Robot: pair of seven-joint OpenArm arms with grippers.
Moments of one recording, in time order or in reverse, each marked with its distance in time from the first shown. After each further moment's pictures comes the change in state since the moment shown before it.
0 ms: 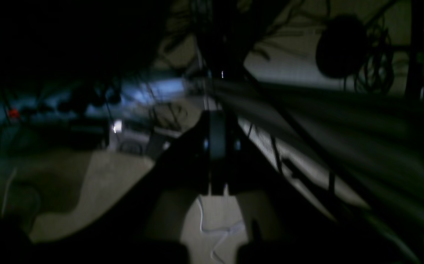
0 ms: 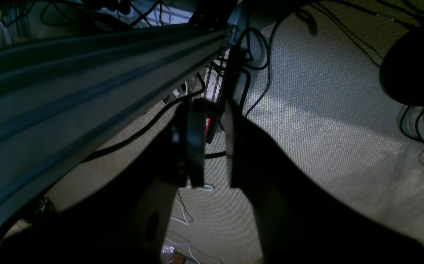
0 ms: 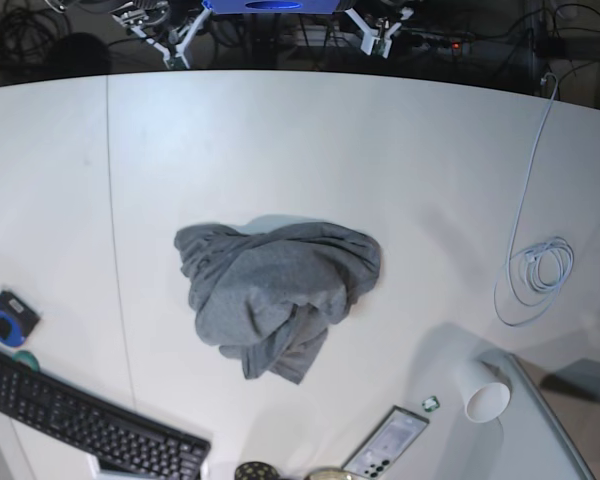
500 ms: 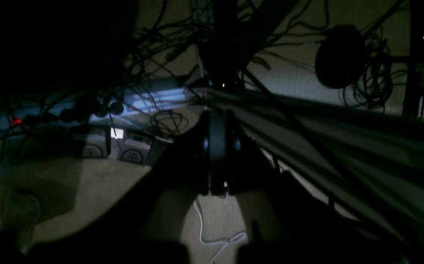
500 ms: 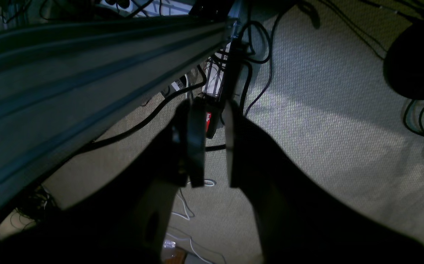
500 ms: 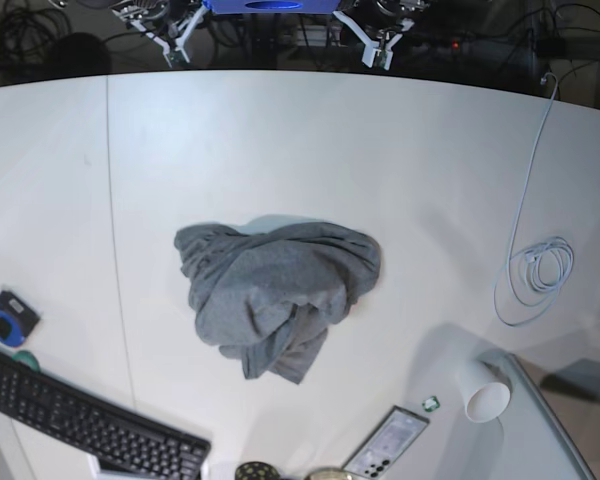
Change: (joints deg) left arm -1.8 0.0 -0.5 0.1 -0.5 0.0 -0.3; right arm -0.8 0.0 0.0 -0.2 0.0 0.0 -0.1
